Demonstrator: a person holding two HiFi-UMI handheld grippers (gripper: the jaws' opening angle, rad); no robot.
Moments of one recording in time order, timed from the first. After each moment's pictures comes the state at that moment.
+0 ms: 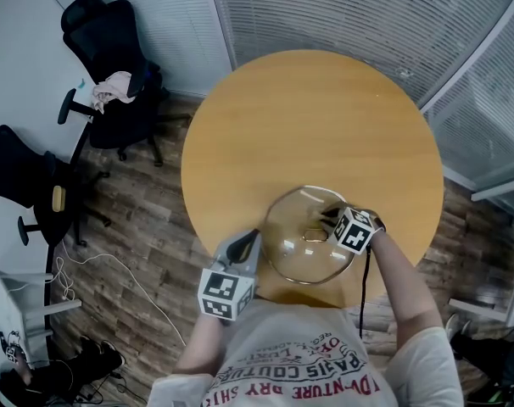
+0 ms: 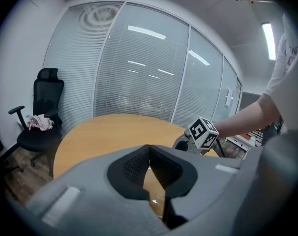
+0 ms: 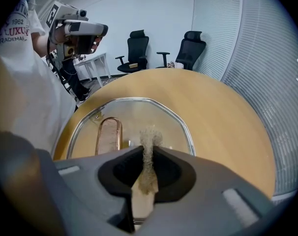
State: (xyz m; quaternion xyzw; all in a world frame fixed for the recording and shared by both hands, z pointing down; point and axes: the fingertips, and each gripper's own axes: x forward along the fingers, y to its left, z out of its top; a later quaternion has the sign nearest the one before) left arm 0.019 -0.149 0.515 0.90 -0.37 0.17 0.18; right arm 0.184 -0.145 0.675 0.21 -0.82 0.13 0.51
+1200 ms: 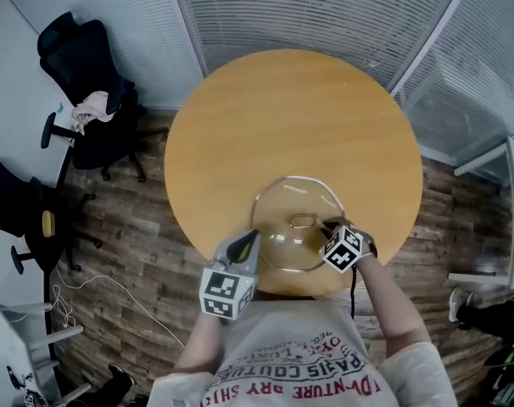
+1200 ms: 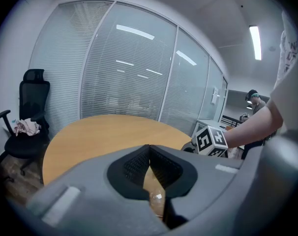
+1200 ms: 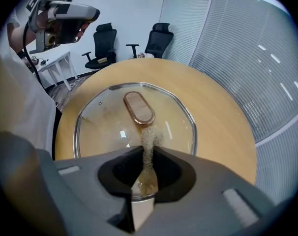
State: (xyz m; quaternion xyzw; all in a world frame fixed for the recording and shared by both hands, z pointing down) left arm 0.034 -0.112 0.504 0.92 -0.30 0.17 0.16; right arm 0.205 -0.064 0.677 0.39 -0.73 0.18 0.53
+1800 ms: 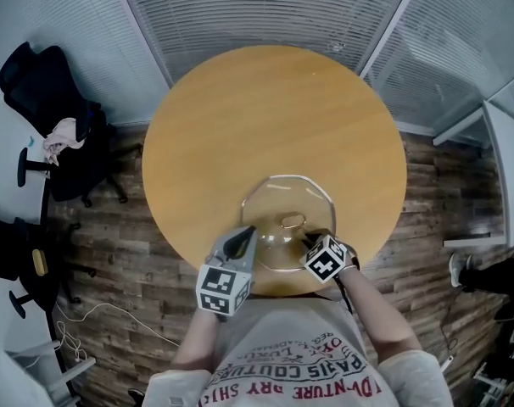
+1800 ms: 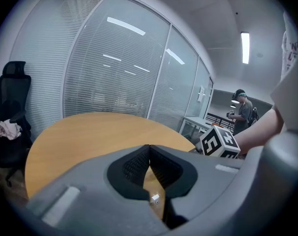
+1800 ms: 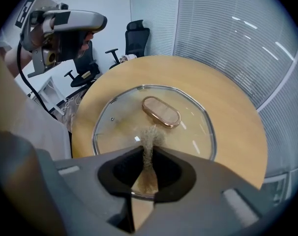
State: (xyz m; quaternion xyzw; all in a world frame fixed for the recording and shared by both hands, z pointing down) left arm 0.054 -0.140 0.517 0.95 -0.21 0.18 0.16; right arm 0.155 -0.047 0.674 0.46 -0.69 0.30 0.47
